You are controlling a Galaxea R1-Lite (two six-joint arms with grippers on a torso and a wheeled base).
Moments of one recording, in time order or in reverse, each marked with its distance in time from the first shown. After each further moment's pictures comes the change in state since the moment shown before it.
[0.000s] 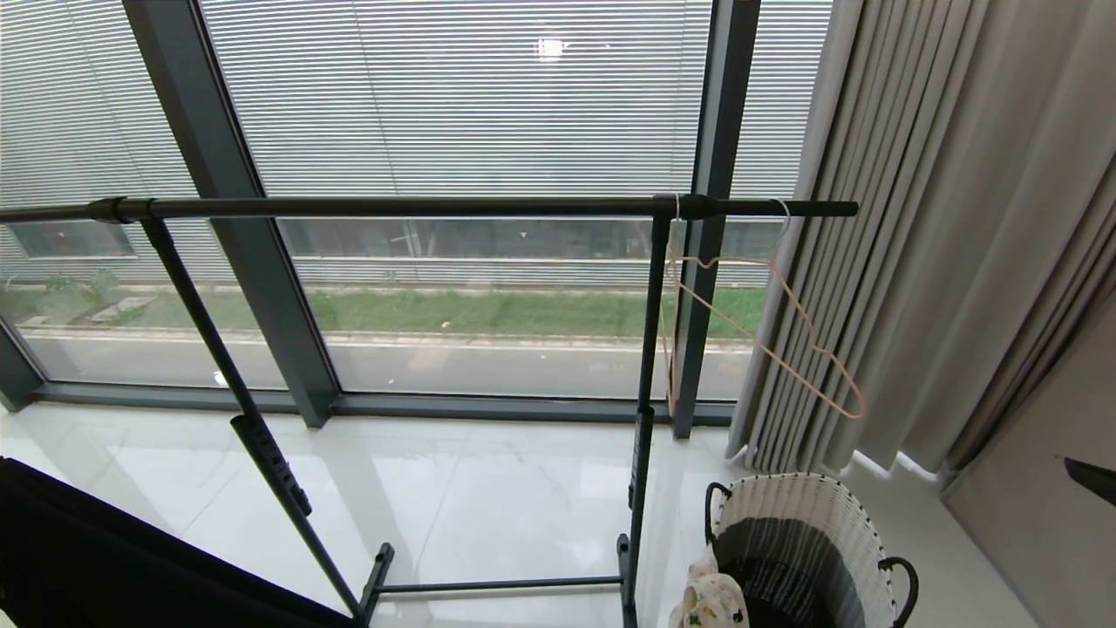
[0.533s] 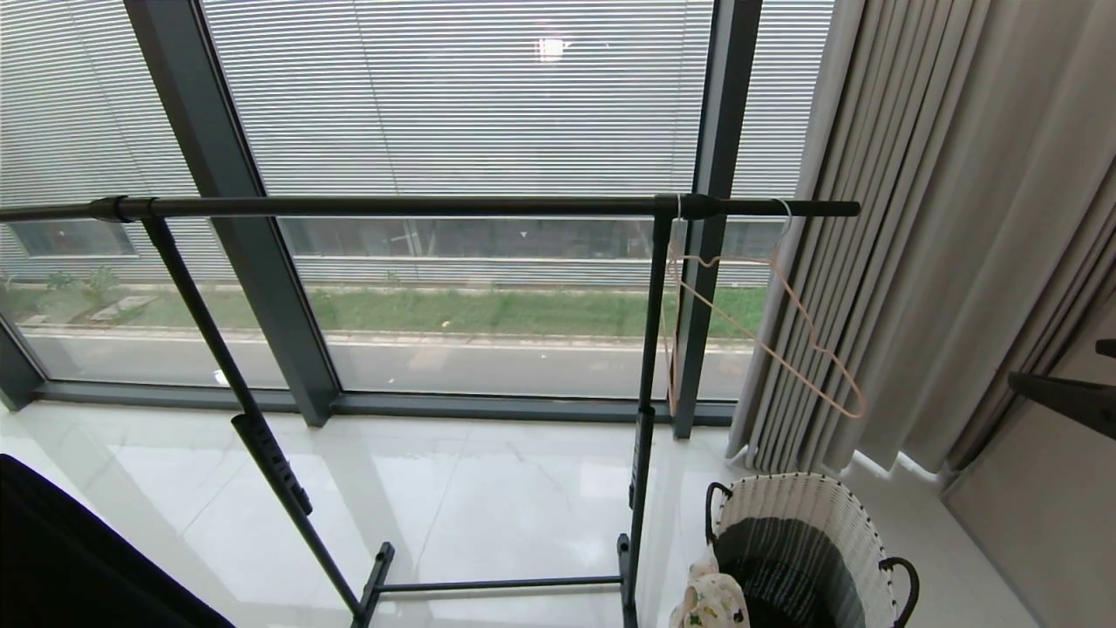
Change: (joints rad) left arm 0.000 -0.003 -0.009 0.000 0.000 0.006; right arm 0.139 0.114 -0.106 -0.086 -0.004 0.332
